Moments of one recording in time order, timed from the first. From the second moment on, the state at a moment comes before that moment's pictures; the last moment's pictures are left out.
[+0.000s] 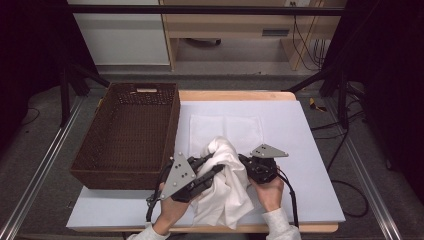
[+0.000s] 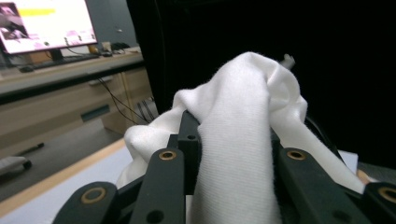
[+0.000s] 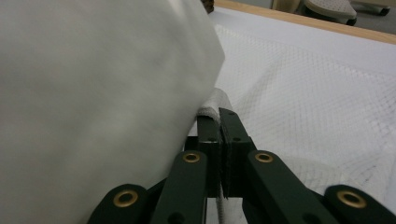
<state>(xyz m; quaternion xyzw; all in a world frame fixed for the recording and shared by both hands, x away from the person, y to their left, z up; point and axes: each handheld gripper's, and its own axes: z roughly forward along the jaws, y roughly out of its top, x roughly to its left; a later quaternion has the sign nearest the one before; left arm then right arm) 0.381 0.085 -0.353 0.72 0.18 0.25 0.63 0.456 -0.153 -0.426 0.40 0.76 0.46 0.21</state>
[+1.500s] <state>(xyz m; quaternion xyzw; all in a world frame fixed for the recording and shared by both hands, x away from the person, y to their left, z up) 0.439 0.056 -0.449 0.83 0.26 0.16 0.46 0.456 -0.151 -0.428 0.40 0.77 0.46 0.22</state>
